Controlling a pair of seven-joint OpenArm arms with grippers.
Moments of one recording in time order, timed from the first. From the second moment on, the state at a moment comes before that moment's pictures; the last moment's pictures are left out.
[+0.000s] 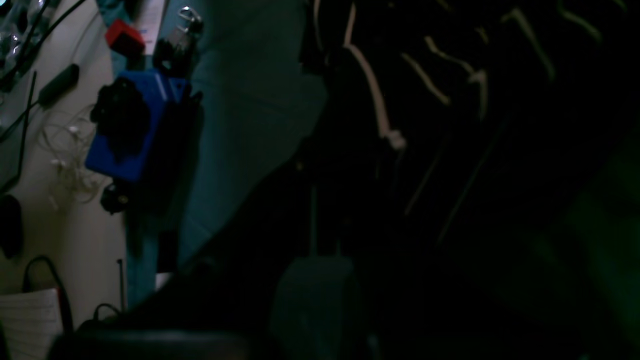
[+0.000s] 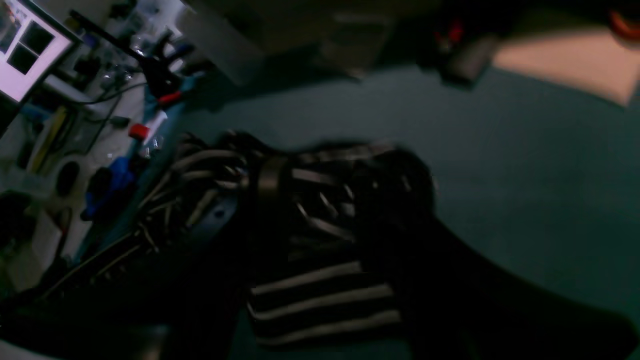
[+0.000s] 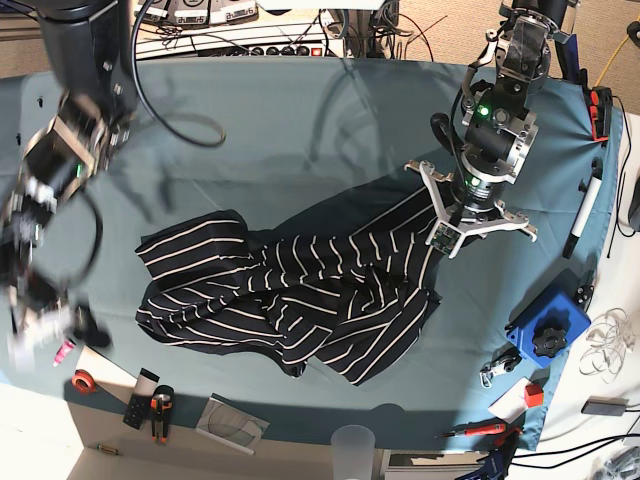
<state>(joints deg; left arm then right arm) 7.6 -16.9 16.5 116.7 9.1 -3.8 47.5 31.3 22.6 42.0 66.4 47.6 37.9 -78.1</state>
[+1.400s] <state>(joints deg) 7.6 -16.9 16.5 116.7 9.1 -3.8 47.5 15.7 11.3 32.3 66.2 21.6 28.7 -47.0</state>
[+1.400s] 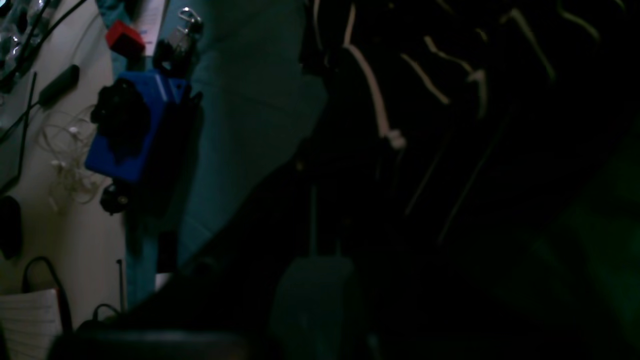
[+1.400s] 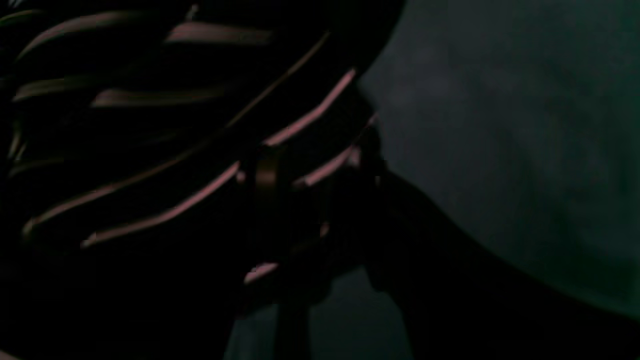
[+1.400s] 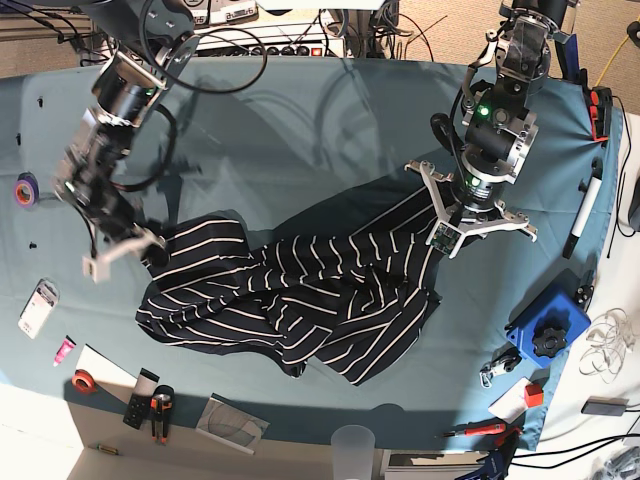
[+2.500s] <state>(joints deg) 7.4 -16.9 16.5 116.7 17.1 -3.8 46.2 26.7 13.9 25.0 84.1 22.1 26.6 -51.1</state>
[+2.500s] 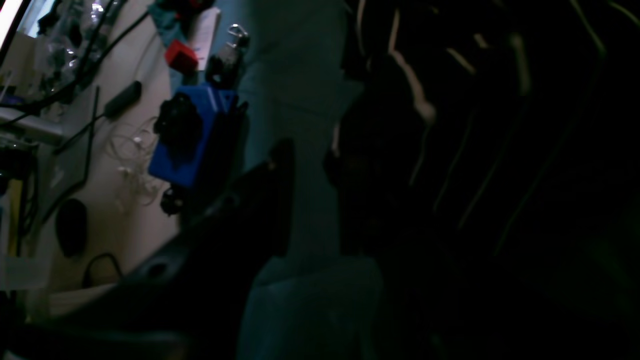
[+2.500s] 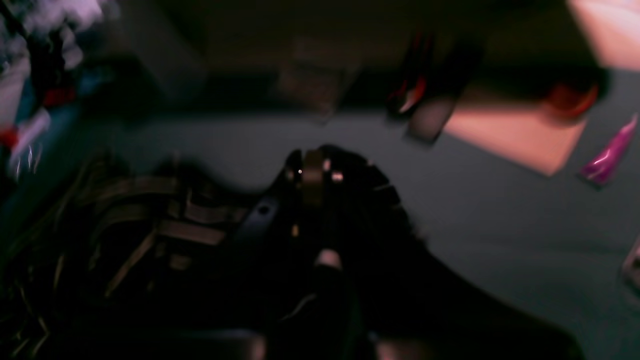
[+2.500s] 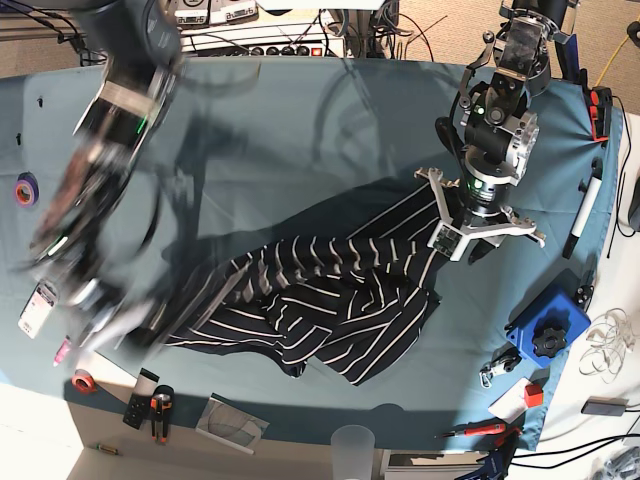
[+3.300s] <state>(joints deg) 12.4 -17.5 16.5 116.7 6.2 -11.5 50.3 33.7 18.9 33.4 83.3 20.4 26.3 -52.6</state>
